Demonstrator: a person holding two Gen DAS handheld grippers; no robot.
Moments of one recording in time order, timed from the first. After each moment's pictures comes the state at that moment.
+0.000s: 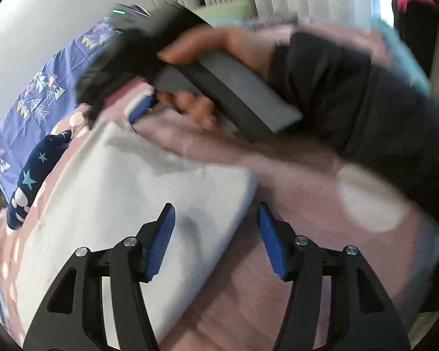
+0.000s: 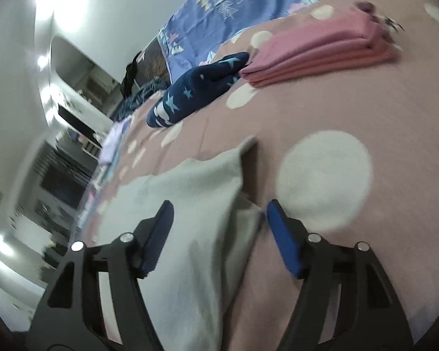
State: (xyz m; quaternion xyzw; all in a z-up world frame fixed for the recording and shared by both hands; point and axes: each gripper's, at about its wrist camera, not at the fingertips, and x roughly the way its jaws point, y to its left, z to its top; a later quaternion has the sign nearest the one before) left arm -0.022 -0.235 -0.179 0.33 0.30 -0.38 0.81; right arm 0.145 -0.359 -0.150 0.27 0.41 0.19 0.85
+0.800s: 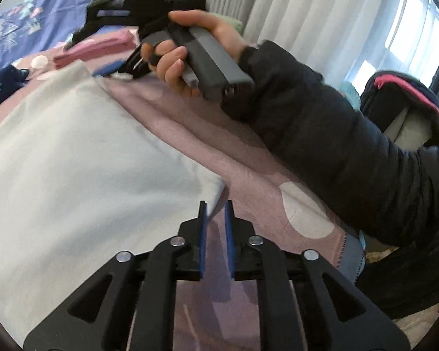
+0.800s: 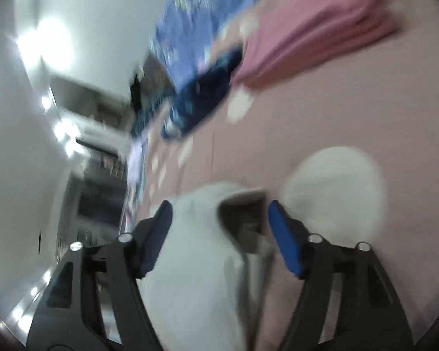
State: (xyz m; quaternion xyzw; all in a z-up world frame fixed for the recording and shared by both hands) left arm -0.010 -0.181 -0.163 0.11 0.39 -0.50 0.77; right arm 0.184 -0.391 -0.154 0.40 0.47 0.22 0.76
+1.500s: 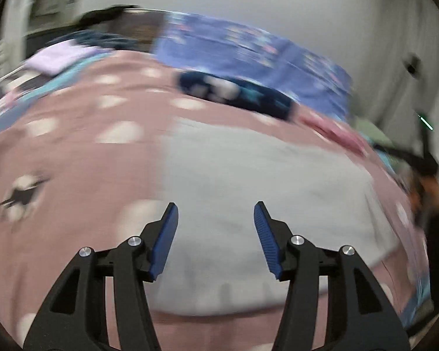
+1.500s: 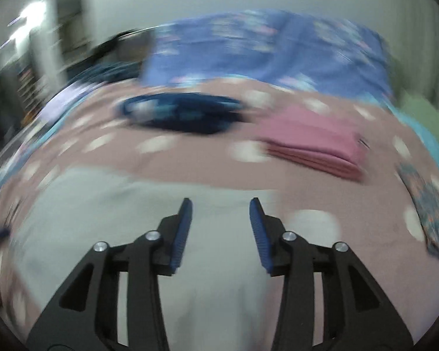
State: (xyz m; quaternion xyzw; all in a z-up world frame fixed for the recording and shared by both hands) left arm 0.006 0.174 -0.139 -0.12 0.32 -0.09 0.94; right arm 0.079 -0.233 -0.044 -0.02 0.35 0.08 0.93
